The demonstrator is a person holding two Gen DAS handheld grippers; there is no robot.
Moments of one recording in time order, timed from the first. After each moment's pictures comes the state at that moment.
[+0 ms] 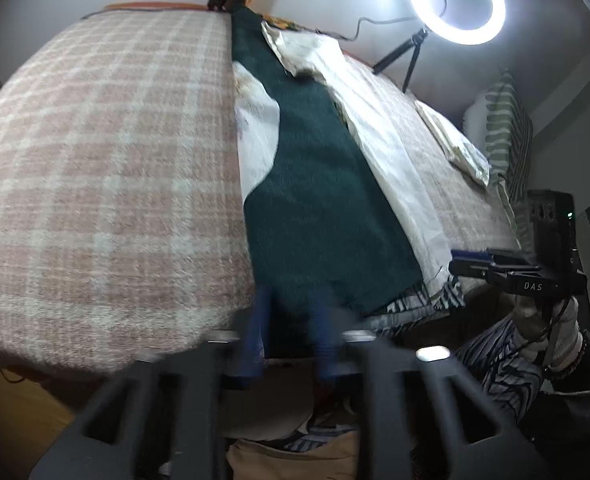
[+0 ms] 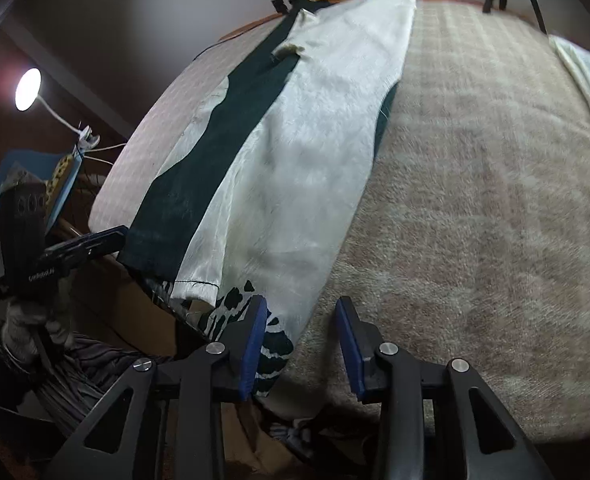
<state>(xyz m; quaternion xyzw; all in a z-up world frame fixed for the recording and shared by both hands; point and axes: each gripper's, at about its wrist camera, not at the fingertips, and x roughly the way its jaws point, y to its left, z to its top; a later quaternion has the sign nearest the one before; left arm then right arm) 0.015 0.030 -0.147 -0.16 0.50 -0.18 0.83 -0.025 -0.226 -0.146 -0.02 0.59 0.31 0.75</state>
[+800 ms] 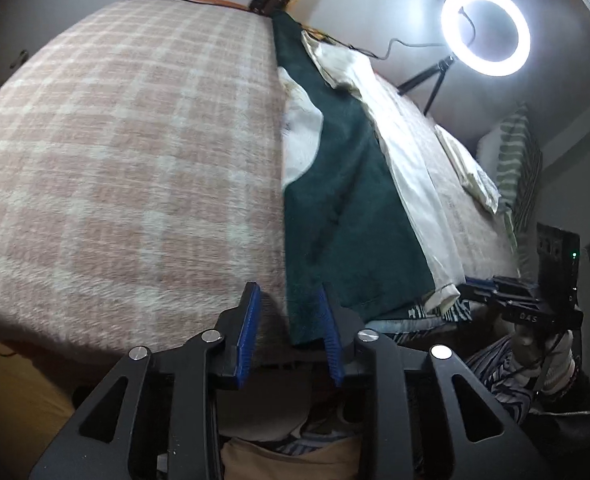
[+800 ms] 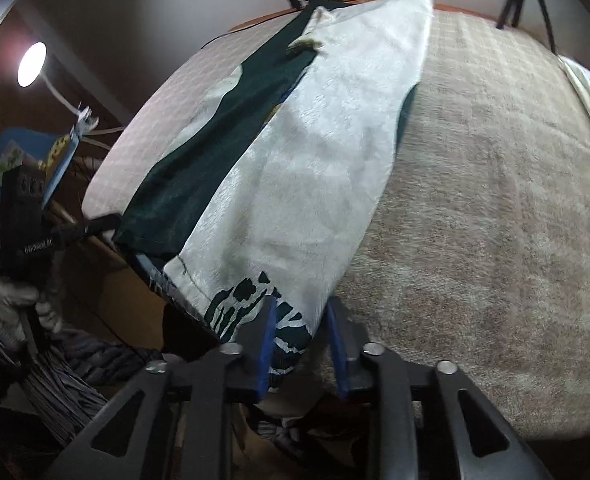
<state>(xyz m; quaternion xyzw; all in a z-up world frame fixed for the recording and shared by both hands) 0.010 0.059 -0.153 -0.21 0.49 -0.15 0.84 -0.043 -0.209 -0.148 -0.06 0.58 0.31 0.75</state>
